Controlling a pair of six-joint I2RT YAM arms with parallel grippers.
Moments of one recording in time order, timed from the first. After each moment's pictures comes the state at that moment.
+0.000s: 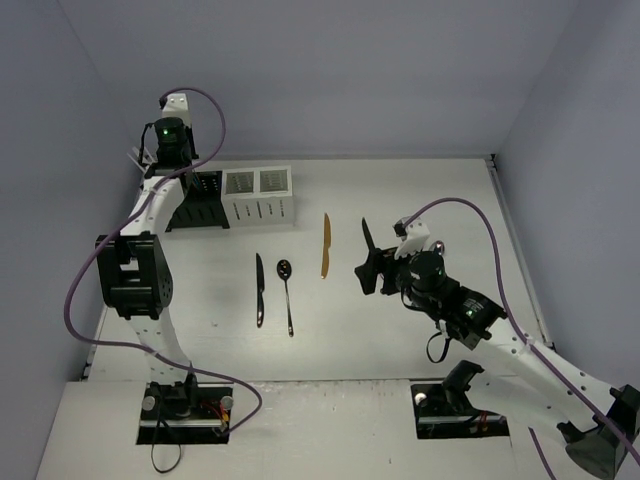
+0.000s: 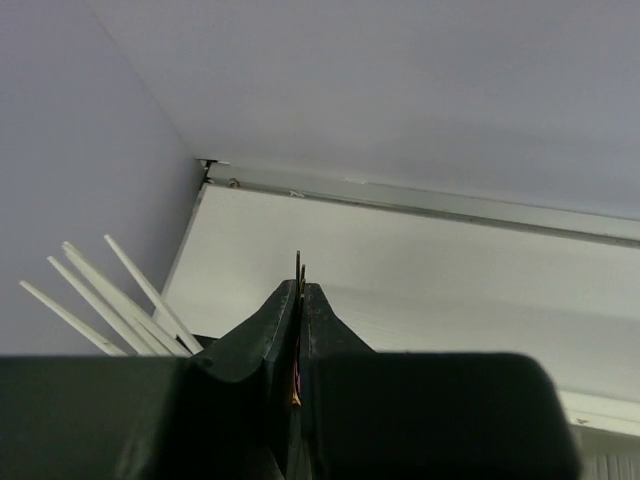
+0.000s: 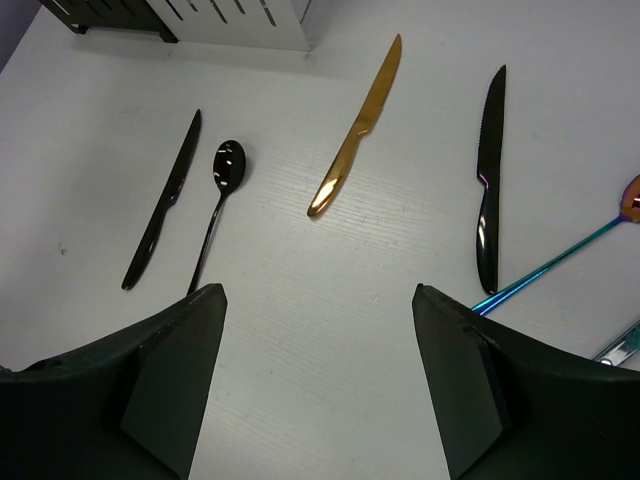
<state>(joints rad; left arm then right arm) 0.01 1.91 1.65 0.00 -0.24 0.05 0.77 0.83 0.68 -0.26 0.21 0.38</state>
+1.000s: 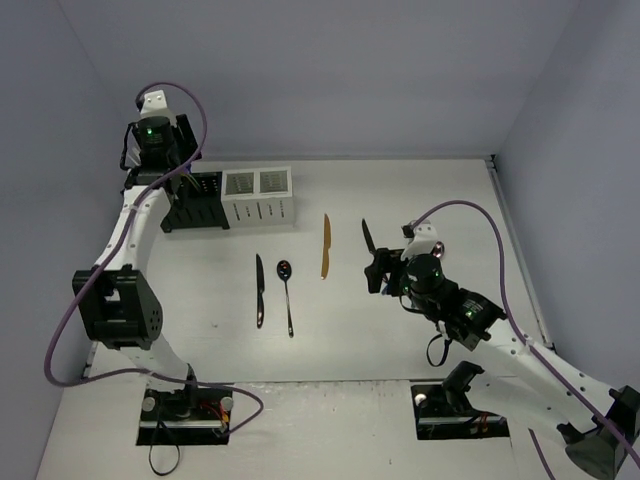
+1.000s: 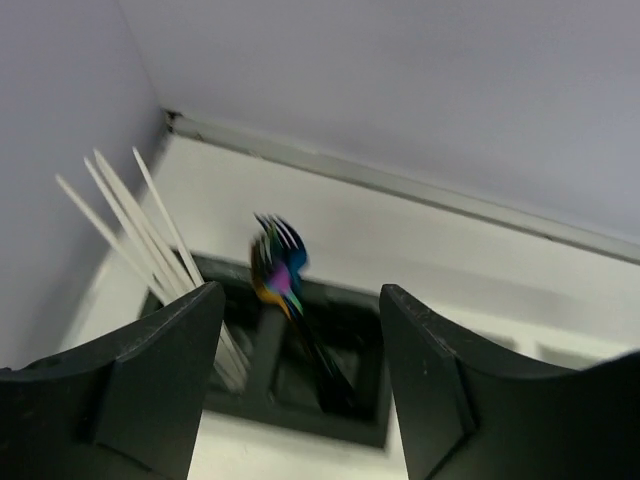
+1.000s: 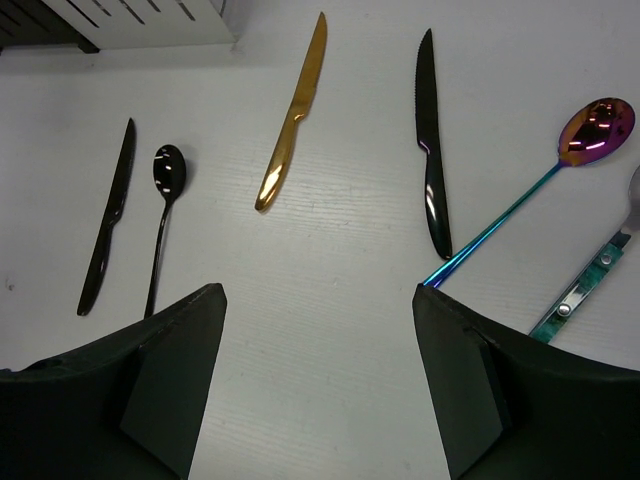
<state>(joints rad) -0.02 1.65 1.57 -0.24 -0.19 -0.20 0.75 0.83 0.67 -0.33 0.34 0.48</state>
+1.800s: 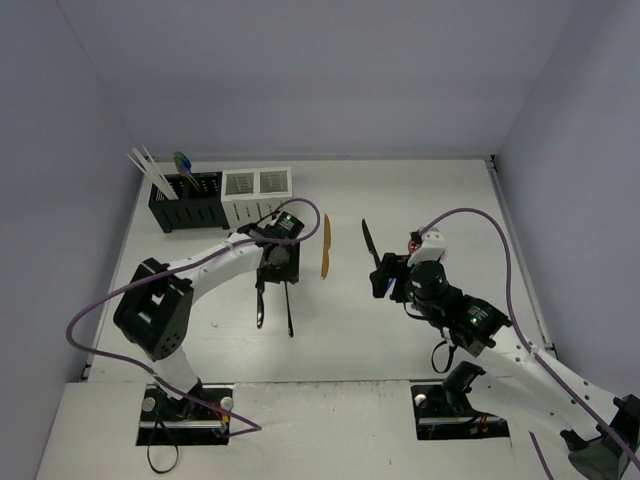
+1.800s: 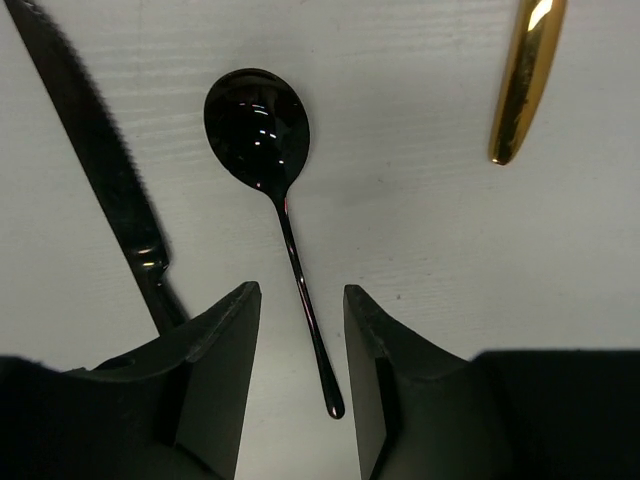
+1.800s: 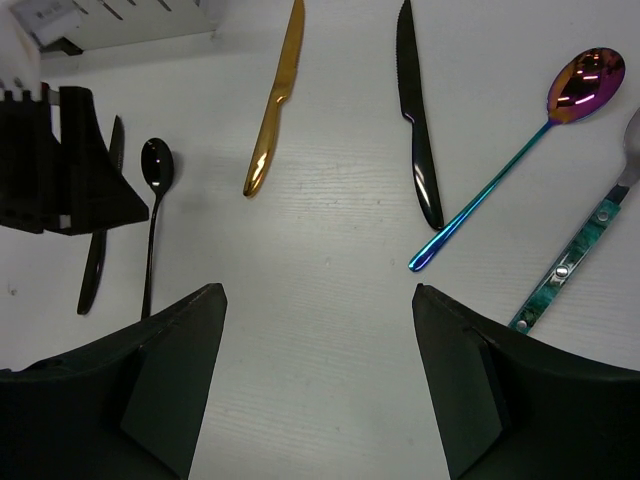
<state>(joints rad) -0.63 1.68 1.20 -0.69 -0.09 -0.58 0.75 0.78 0.63 -0.38 0.35 0.55</state>
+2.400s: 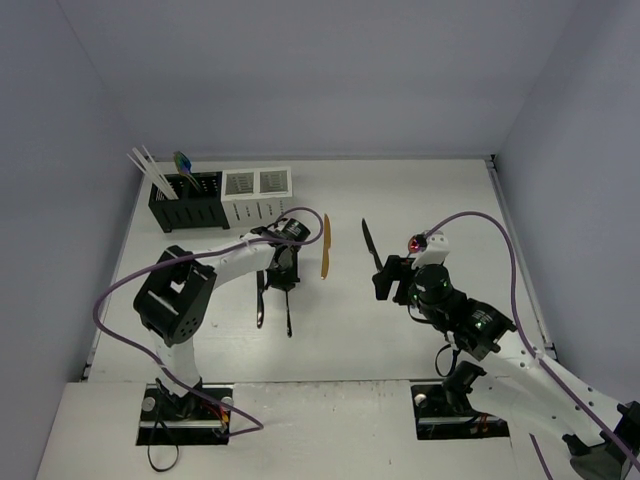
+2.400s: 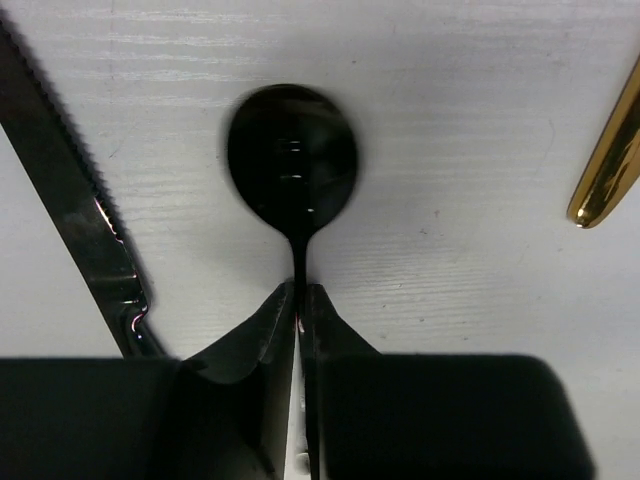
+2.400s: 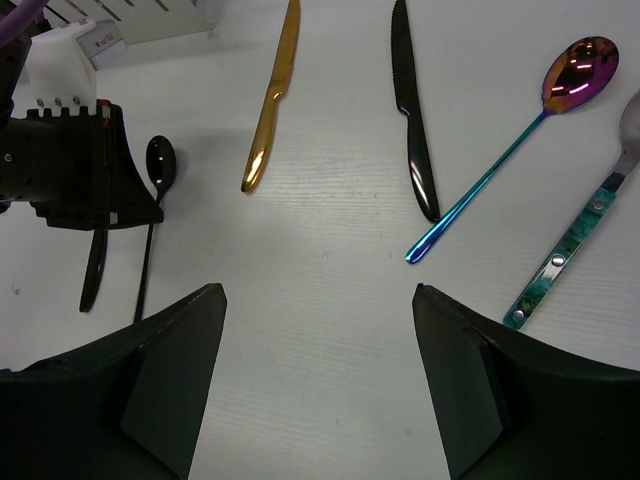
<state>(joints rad) -0.63 1.83 1.20 -0.66 -0.12 -0.64 0.75 0.73 0.61 -0.40 0.35 0.57</state>
